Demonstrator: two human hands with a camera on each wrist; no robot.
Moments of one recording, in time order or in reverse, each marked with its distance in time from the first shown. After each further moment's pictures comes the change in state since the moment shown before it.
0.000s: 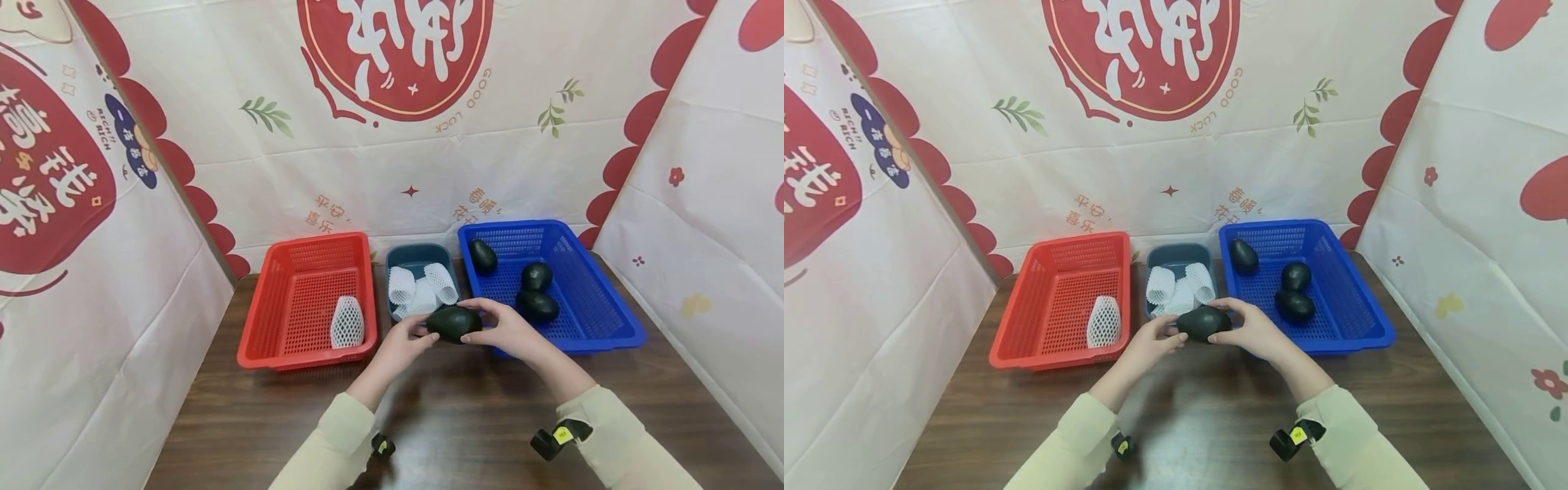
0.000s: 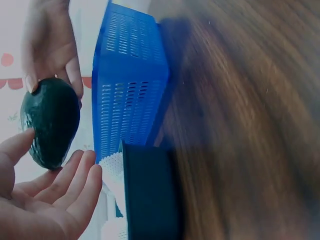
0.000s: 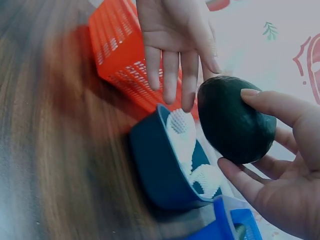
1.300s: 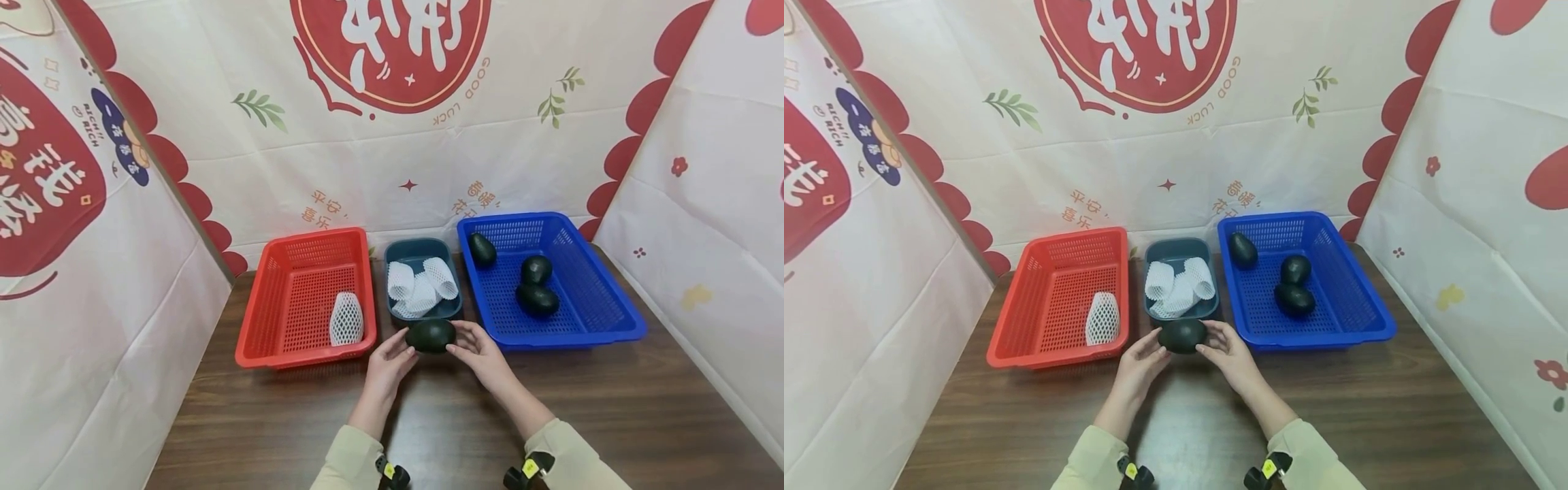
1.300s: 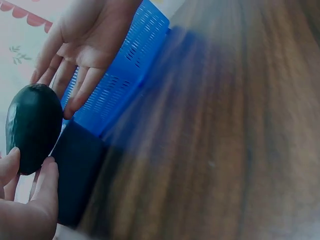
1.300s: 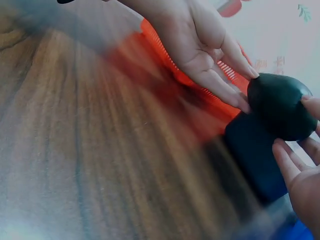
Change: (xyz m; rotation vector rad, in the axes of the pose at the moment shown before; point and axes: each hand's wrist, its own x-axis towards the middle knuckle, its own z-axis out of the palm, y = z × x) left_hand -0.012 -0.082 0.017 -0.860 0.279 -0.149; right_hand -0.006 0.060 0.078 0.311 0.221 -0.008
